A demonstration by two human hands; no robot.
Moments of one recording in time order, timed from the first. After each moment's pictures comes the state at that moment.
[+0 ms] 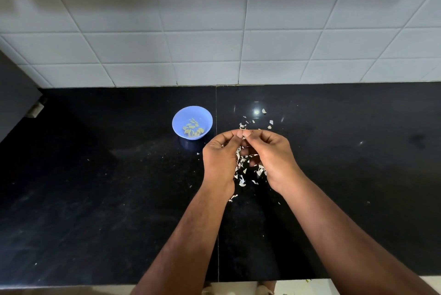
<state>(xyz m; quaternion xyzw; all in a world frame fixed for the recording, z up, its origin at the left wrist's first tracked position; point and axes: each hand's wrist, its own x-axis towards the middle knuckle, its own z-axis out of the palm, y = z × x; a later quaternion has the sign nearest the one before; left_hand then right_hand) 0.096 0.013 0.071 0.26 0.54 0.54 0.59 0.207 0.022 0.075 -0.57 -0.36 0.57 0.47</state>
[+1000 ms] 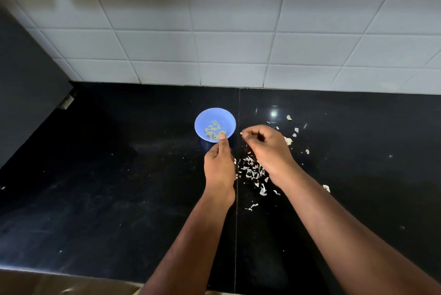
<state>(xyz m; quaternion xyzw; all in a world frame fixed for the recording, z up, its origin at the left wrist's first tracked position) 0.051 0.024 0.056 0.17 0.64 0.52 0.54 0.159 0.068 0.055 -0.61 -0.51 0.47 0.39</state>
